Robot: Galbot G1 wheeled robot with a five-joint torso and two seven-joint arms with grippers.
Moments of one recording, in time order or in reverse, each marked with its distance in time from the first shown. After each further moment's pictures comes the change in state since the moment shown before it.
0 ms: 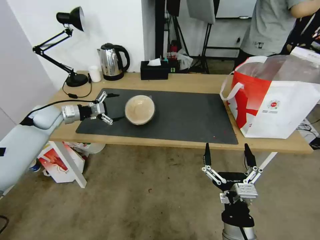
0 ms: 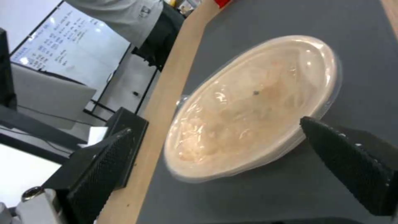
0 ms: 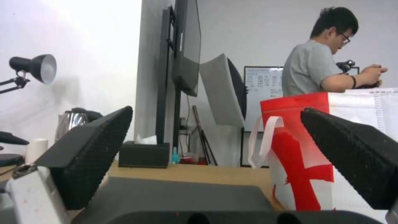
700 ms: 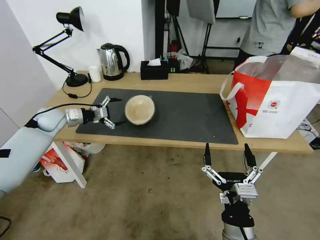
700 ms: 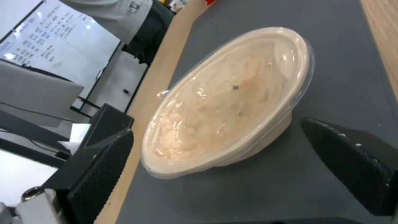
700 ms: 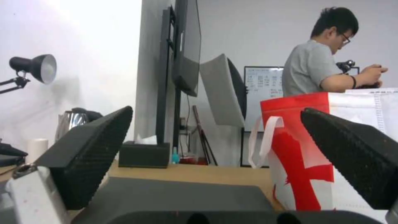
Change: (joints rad) left arm 0.020 -0.013 0.005 0.010 0.013 0.001 0.018; right arm 0.000 0.000 0.000 0.000 0.000 0.000 0.000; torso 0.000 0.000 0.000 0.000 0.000
